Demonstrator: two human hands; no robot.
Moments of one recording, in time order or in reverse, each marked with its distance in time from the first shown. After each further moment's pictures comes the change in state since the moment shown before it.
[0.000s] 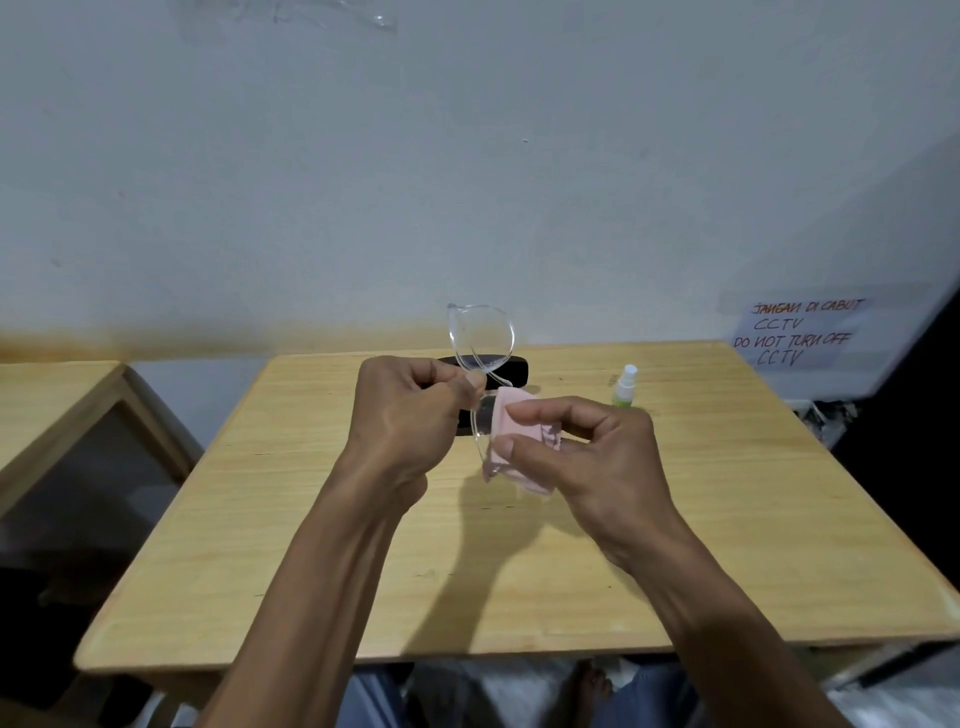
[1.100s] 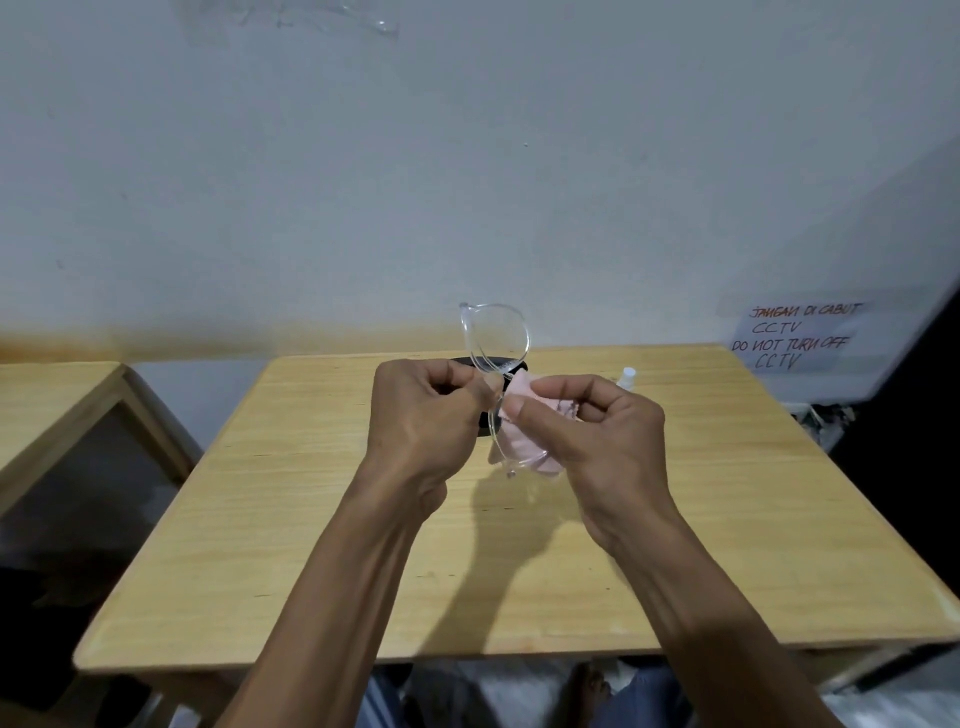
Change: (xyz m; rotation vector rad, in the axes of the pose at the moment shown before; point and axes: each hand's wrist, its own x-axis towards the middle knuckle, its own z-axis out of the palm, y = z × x) left_hand -0.006 0.000 0.012 -0.020 0.014 0.030; right_hand 0.008 -0.010 0.009 0.169 0.175 0.065
